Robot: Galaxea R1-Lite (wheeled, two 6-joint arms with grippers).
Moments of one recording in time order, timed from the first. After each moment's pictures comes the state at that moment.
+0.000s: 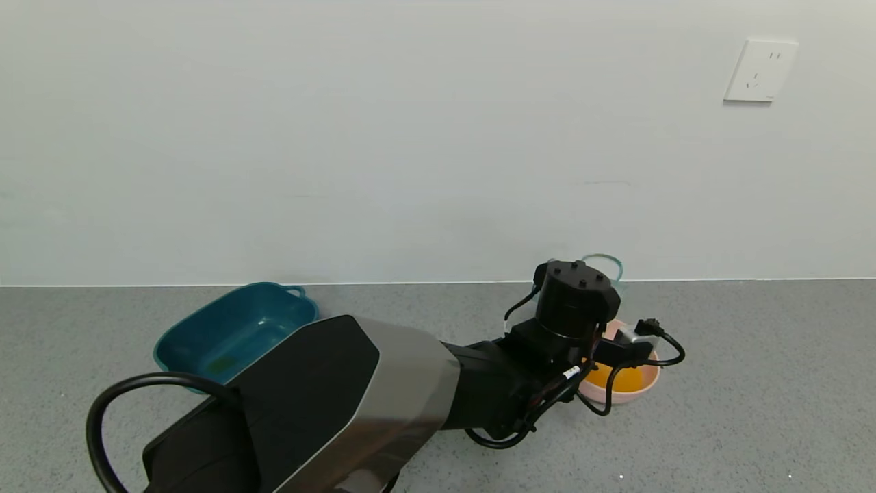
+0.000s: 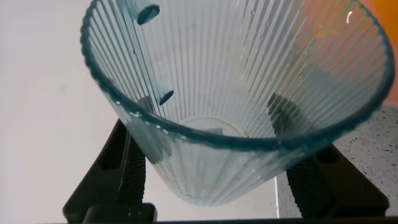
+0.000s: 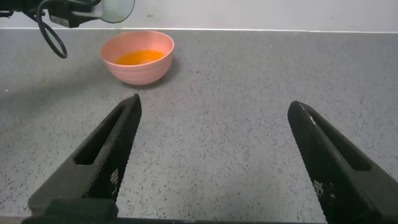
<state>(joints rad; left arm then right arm) -0.92 2.46 -1.73 -0.58 0.50 1.56 0.00 0.00 0.00 -0.01 0.00 0.03</state>
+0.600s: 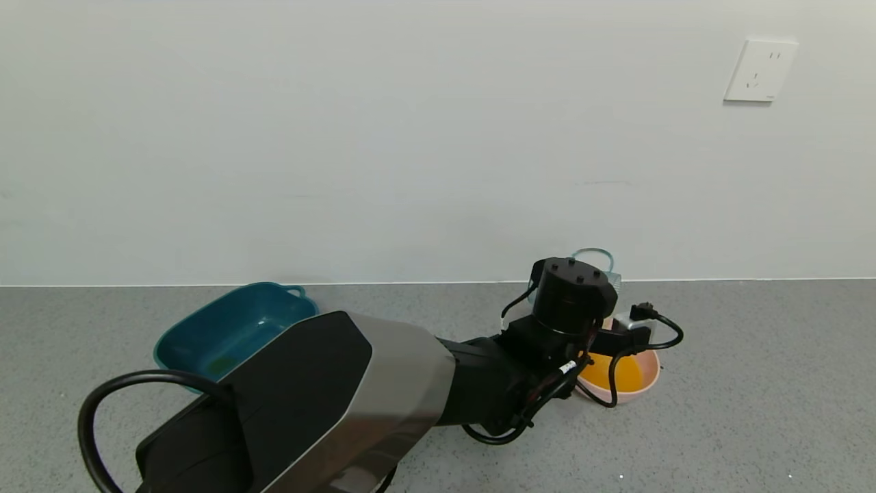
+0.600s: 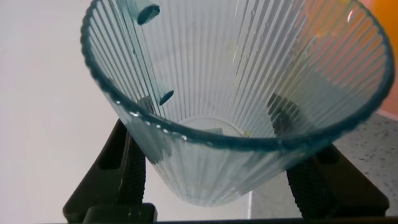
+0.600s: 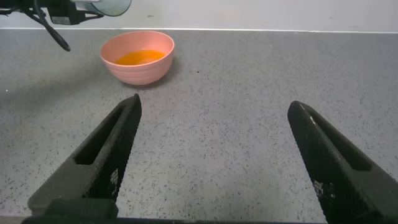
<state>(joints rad) -0.91 2.45 -1.73 -0.56 0.52 1.39 0.00 0.00 0.00 -0.01 0.00 0.03</state>
